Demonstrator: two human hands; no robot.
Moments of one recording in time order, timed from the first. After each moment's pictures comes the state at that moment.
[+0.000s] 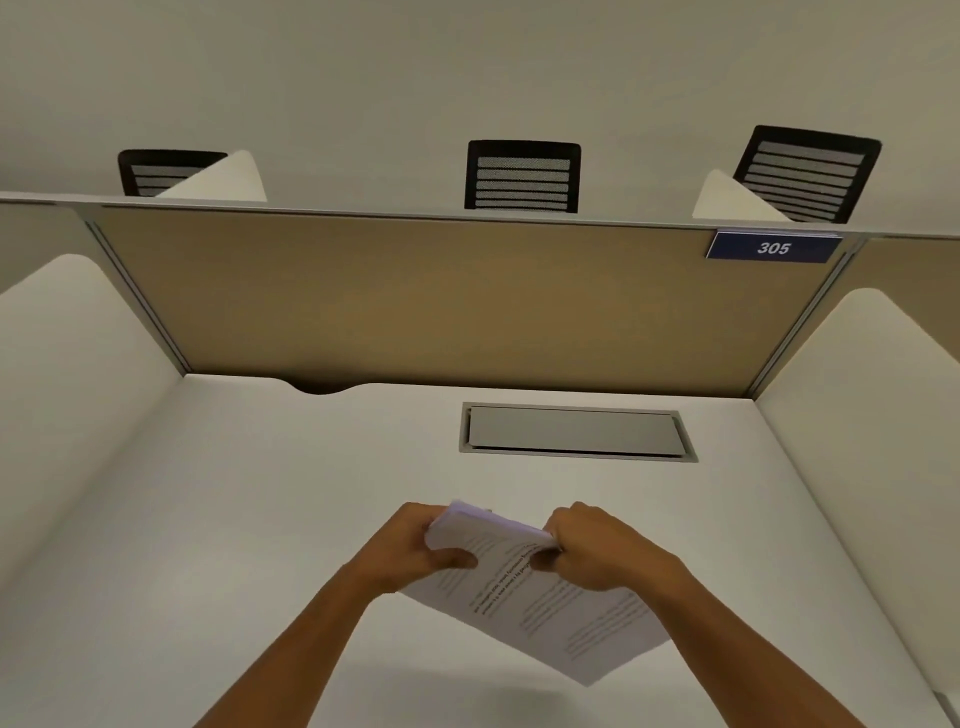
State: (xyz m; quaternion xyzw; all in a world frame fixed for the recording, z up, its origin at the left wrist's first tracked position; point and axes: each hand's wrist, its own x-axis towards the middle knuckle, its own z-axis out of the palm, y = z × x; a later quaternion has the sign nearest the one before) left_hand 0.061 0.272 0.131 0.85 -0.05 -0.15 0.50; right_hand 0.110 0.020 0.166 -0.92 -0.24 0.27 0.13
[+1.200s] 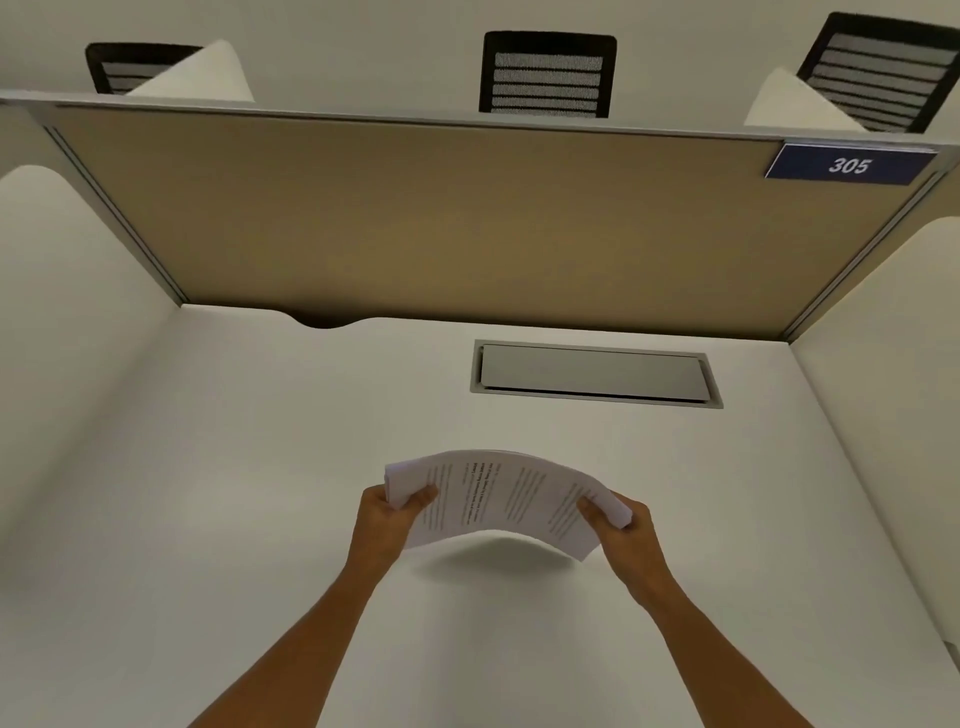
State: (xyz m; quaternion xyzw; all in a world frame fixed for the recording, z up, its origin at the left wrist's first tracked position) left_hand 0.042 0.287 0.057 0.72 0.28 0.02 0.64; right_hand 0.084 -0.009 0.055 -0.76 0.02 0.13 0.63
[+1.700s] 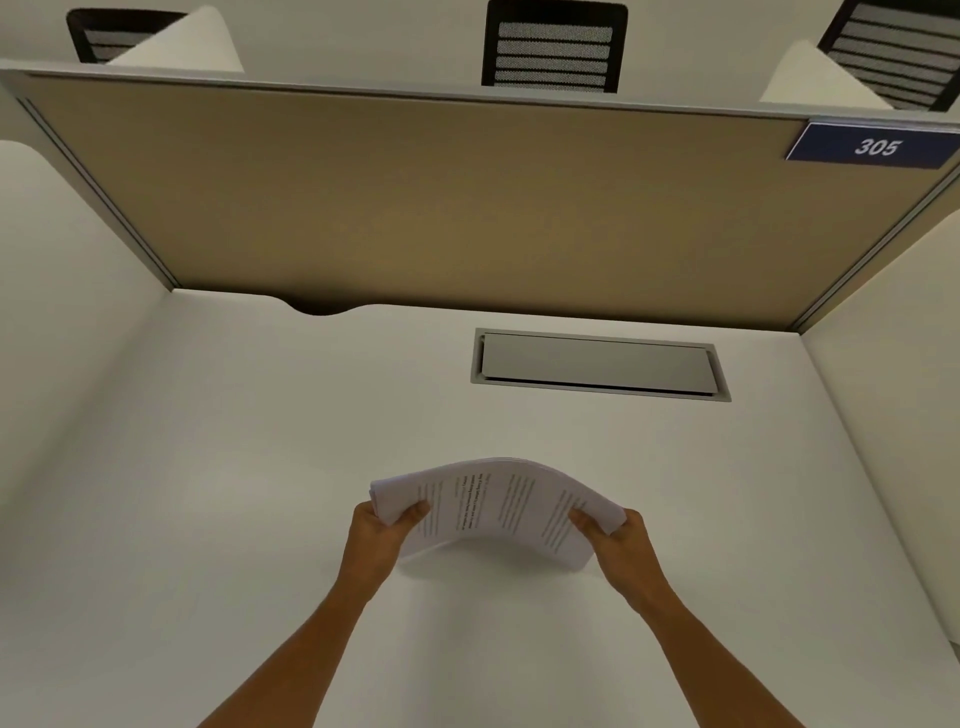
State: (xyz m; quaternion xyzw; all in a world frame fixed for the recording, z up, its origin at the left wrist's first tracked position) left_hand 0.031 0.297 0.022 0.70 0.30 0.00 0.65; right_hand 0.084 -0.002 0.037 -0.78 0.07 0.17 0.60
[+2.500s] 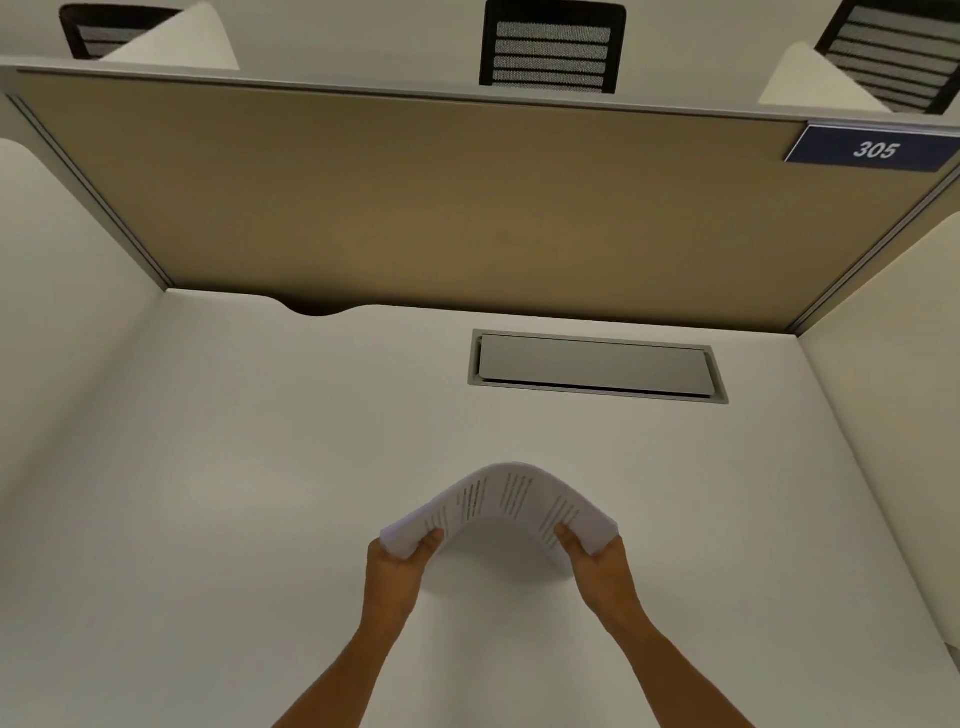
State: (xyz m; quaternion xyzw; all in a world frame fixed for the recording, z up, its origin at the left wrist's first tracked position) left_hand 0.009 0.259 0.002 0.65 0.30 0.07 0.69; right_hand 0.065 0.020 0.015 -0.76 0.14 0.13 0.62
